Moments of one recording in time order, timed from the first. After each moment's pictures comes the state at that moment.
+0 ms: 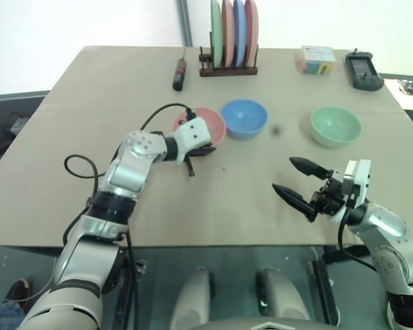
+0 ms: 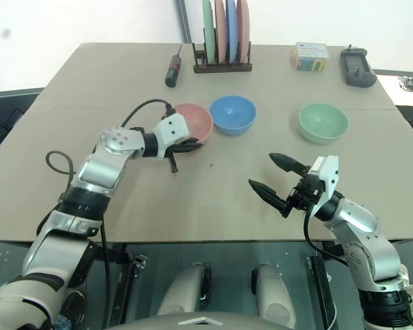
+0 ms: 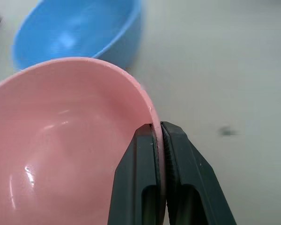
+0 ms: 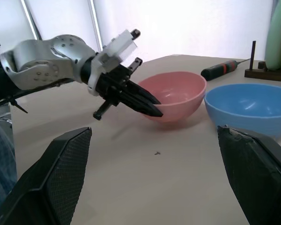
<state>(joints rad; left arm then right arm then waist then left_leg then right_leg) -0.71 0.60 -0.24 0.08 0.04 0.31 -1.04 -0.03 -0.46 -0.07 -0.40 0.62 0.26 0.82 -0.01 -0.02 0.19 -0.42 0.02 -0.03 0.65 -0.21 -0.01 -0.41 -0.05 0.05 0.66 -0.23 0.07</state>
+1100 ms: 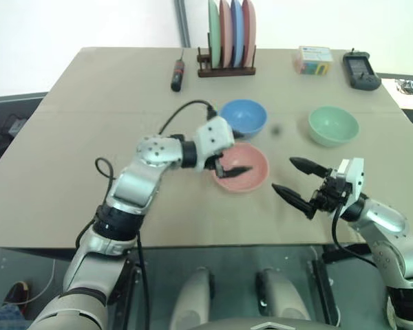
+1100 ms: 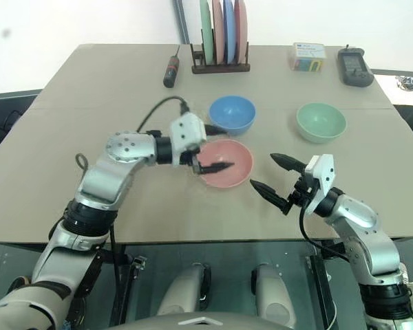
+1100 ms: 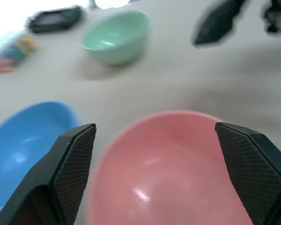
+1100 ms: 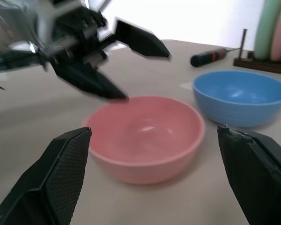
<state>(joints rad) -0.62 0.48 -0.09 -0.19 -0.19 0.48 -0.92 -0.14 -0.54 -0.07 -0.28 0.48 0.23 0.80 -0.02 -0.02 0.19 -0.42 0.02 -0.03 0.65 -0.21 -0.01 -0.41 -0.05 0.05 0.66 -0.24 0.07</state>
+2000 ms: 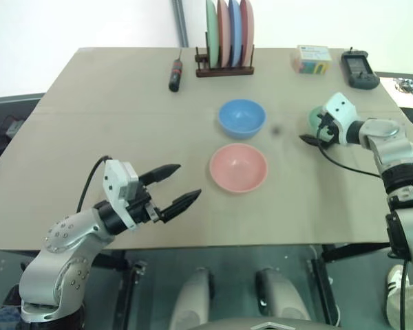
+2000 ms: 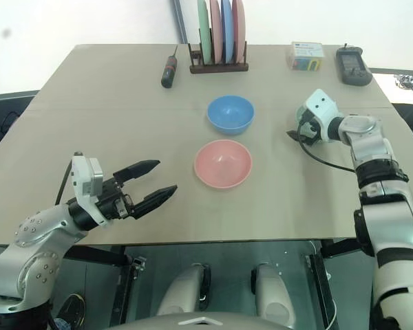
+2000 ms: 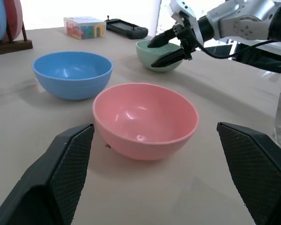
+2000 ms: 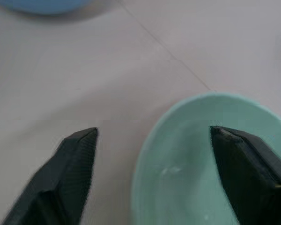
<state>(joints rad) 0.10 0.54 0.31 -0.60 -0.61 0.49 -0.85 -1.06 -0.60 0.16 1.06 -0.07 0.03 0.87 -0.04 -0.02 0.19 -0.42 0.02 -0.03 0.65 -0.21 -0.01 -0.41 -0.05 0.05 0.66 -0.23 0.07</state>
